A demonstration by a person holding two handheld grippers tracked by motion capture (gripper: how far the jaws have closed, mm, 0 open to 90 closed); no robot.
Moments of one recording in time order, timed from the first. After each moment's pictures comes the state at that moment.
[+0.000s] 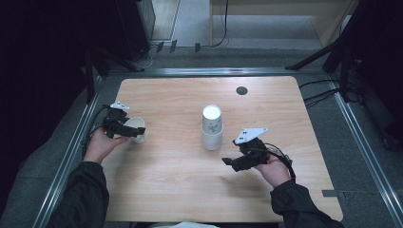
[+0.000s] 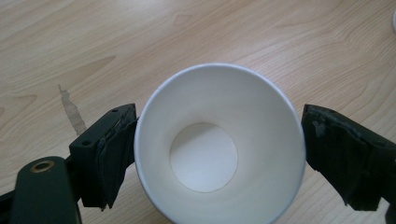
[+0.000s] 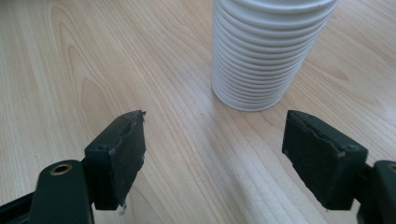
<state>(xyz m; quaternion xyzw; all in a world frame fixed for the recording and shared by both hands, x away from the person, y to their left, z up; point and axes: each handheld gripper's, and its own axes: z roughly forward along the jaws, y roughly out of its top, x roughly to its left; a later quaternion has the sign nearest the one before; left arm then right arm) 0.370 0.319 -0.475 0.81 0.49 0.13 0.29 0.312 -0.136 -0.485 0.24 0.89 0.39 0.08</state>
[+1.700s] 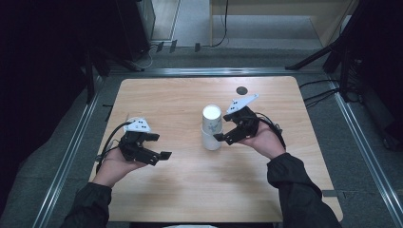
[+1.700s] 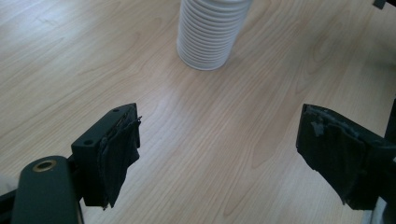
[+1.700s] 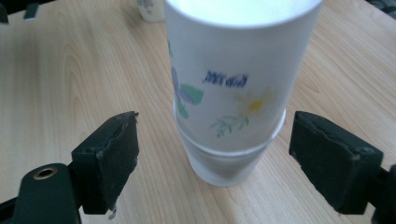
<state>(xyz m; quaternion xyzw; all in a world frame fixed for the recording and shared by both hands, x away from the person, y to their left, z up) 0.284 0.225 -0.433 0.86 0.34 0.06 0.38 0.377 -0.110 -0.434 0.19 0.89 0.40 0.05</state>
